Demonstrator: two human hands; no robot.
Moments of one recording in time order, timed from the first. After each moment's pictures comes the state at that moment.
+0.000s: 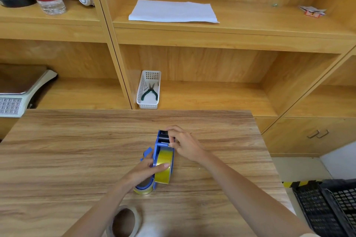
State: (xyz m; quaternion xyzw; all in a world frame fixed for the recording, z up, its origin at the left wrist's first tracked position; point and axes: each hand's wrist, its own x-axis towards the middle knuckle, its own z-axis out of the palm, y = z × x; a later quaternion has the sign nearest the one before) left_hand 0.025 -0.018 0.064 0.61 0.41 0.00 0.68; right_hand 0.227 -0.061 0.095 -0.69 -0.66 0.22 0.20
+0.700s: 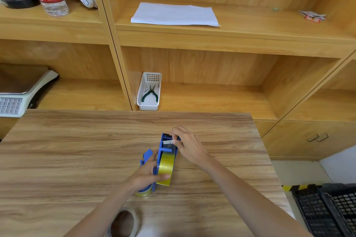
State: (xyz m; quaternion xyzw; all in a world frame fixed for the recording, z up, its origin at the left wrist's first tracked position) left_hand 0.032 -0.028 0.073 0.67 0.36 -0.01 0.65; right_hand 0.225 -0.073 0.111 -0.71 -0.64 0.18 0.24
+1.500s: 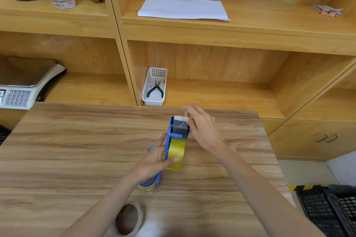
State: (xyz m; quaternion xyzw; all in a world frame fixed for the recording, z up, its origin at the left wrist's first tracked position) left_hand 0.045 -0.027 0.108 0.71 0.32 0.09 0.62; right_hand 0.238 -0.071 0.166 -0.70 -0.65 0.08 0.29
